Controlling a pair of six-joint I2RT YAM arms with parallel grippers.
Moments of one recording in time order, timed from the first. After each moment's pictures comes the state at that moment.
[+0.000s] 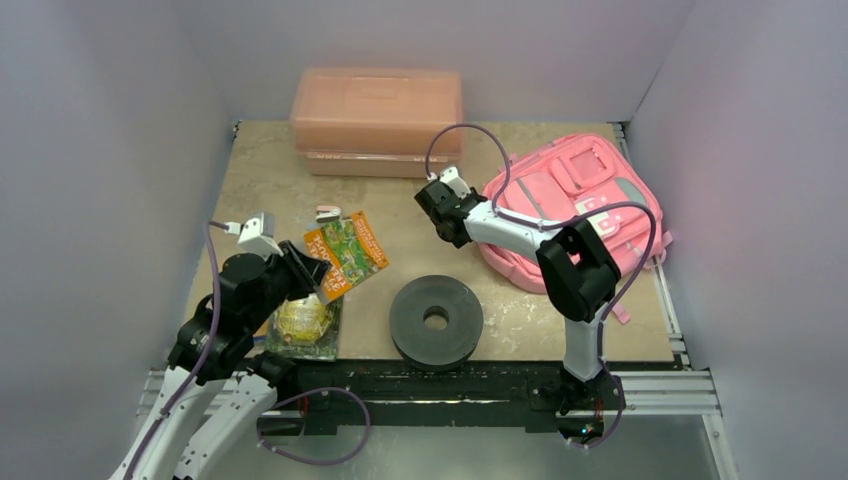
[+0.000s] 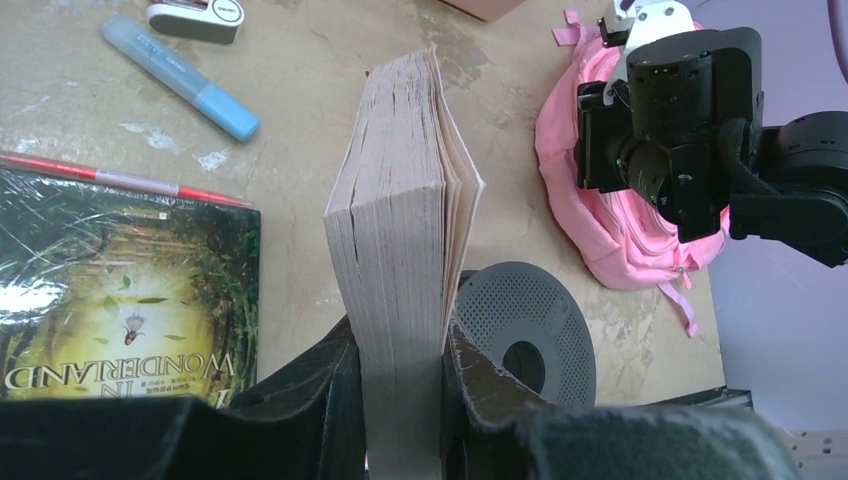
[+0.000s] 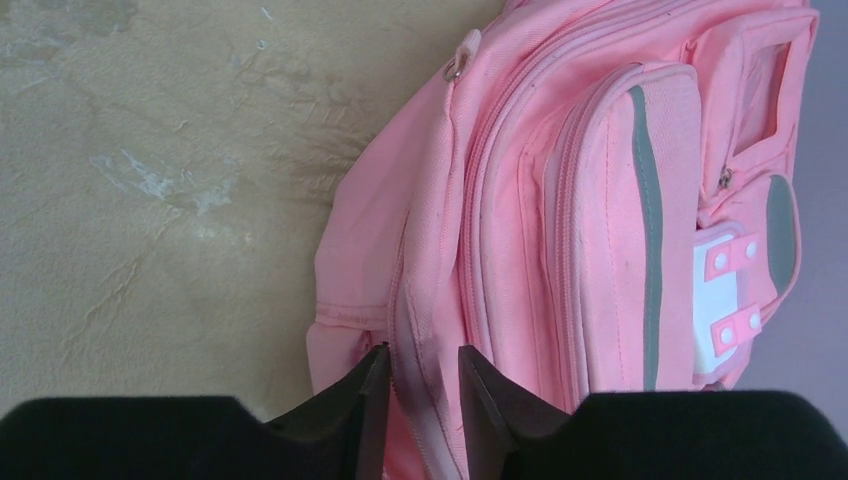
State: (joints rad) left arm -0.44 0.47 0.79 -0.72 -0.09 -0.68; right arm 0.73 1.94 1.40 -0.61 0.86 0.18
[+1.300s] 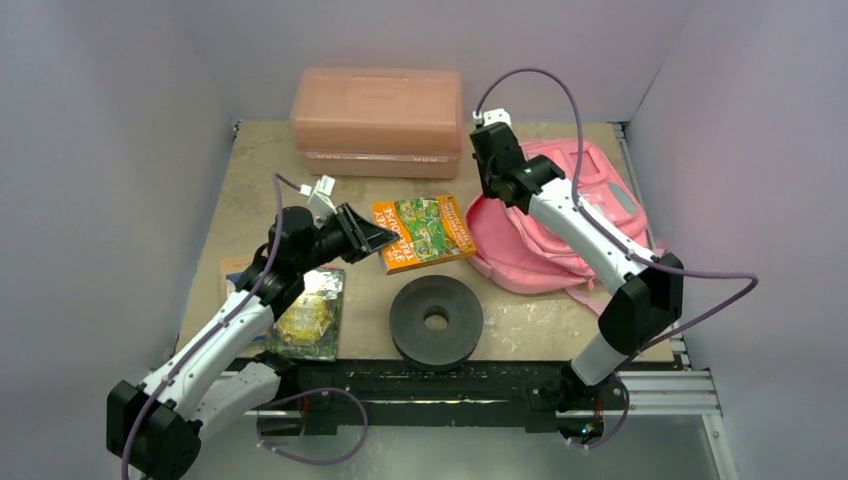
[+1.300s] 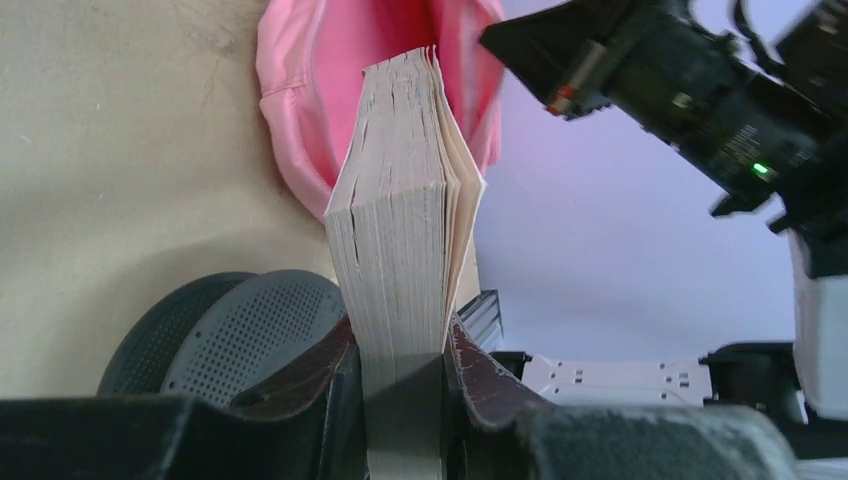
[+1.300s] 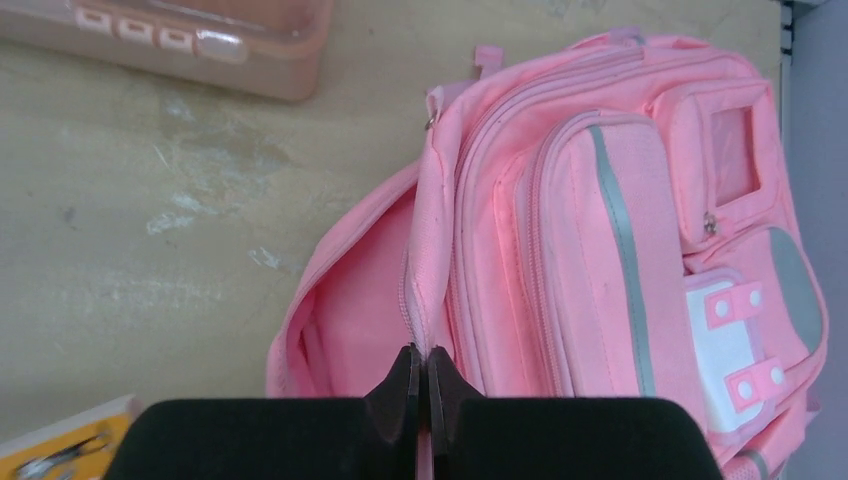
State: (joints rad) left arm -0.44 0.87 0.69 -0.08 0.39 -1.01; right arm 0.57 1.63 1.53 -0.73 0.50 0.18
